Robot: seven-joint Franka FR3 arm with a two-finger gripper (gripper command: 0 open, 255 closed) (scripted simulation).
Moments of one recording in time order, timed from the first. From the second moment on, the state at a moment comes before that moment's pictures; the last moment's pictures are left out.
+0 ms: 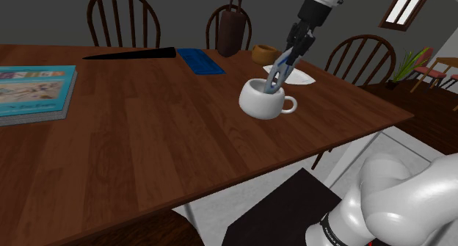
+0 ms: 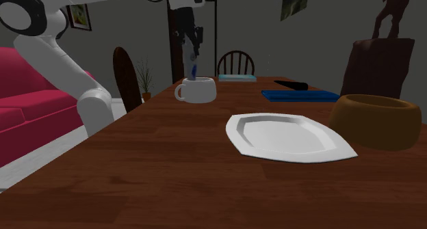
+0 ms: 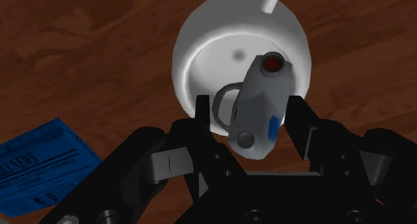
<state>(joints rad) 0.32 -0.57 -0.27 -1.98 -0.10 1.60 -0.82</state>
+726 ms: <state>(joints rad) 0.31 -0.62 -0.28 -2.14 -0.11 1.73 -0.82</state>
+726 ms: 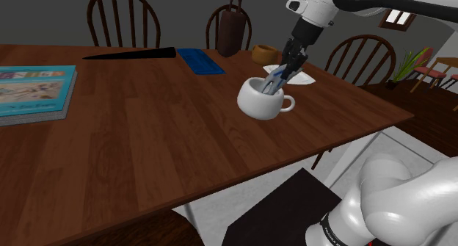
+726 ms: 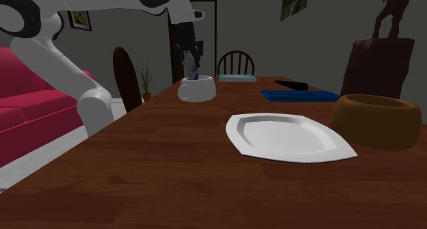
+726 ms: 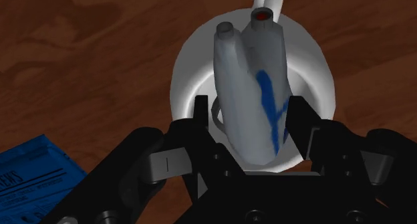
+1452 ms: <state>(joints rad) 0.31 -0.62 -0.28 -2.15 -0.11 1.73 -0.82</state>
